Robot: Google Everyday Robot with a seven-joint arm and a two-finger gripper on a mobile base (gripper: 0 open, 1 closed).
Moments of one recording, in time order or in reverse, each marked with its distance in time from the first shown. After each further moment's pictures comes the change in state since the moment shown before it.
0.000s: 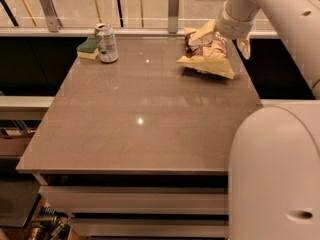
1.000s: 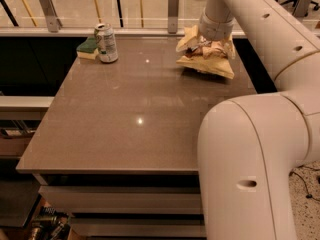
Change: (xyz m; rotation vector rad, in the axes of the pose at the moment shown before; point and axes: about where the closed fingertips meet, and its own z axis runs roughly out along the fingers) arm -0.002 0.033 0.032 0.056 0.074 -0.092
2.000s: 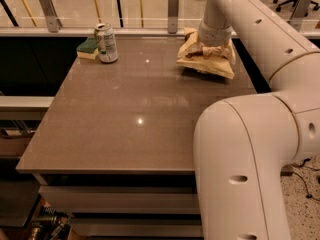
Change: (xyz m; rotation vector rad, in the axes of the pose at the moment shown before) arm 0.001 -0.009 0.022 0.044 0.026 0.032
